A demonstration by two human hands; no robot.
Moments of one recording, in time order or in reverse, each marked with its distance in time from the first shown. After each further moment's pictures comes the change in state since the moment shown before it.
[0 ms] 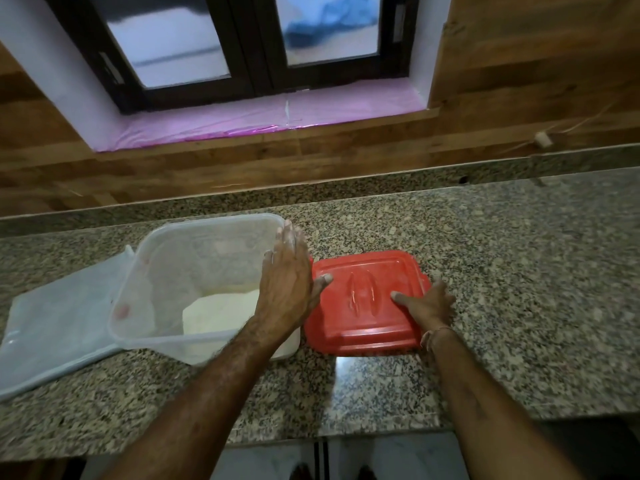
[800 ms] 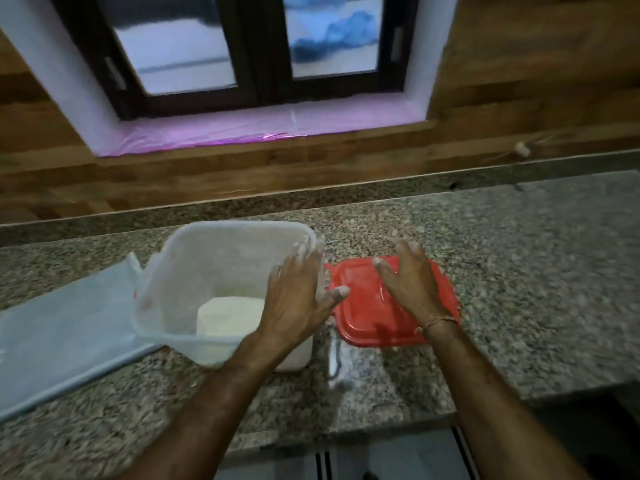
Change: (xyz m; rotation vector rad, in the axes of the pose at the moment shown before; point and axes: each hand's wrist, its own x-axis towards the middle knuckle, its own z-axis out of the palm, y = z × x) left_hand -0.039 -0.053 -0.025 -0.248 -0.026 0.166; right_hand -0.116 -0.093 0.009 -0.285 0.105 -0.656
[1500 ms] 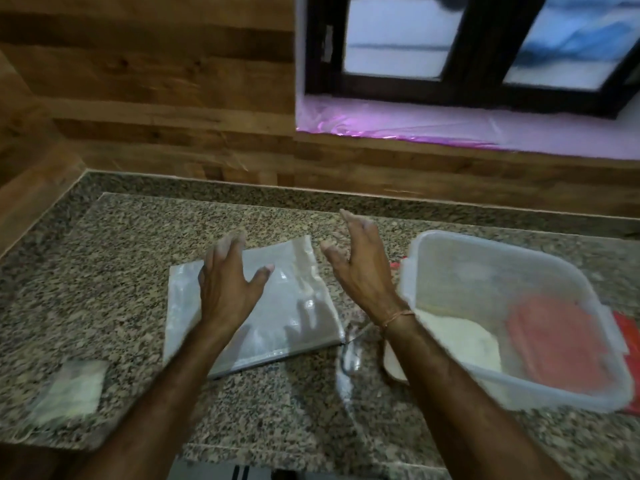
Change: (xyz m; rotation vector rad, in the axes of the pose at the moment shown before) left_hand -0.098 -0.439 -0.180 -0.099 0.309 -0.533; right_hand -0.052 -0.399 0.280 0.131 -0.121 -0.401
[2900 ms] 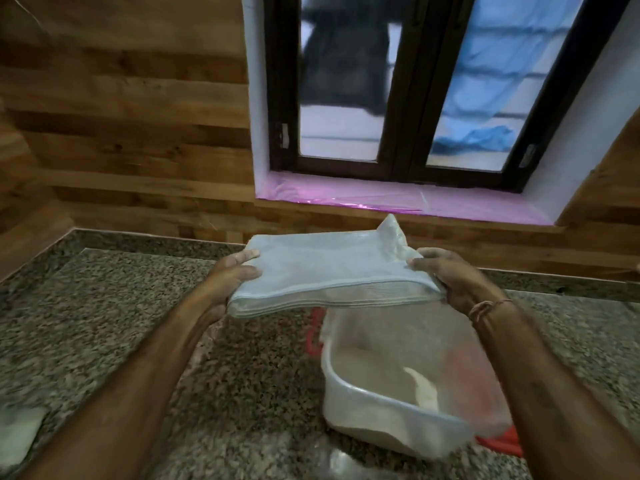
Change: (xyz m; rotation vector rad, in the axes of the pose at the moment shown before) left_hand 0.030 0.117 -0.003 -1.035 -0.357 -0.226; right_hand 0.026 0.112 -0.241 0.631 -0.129 0.541
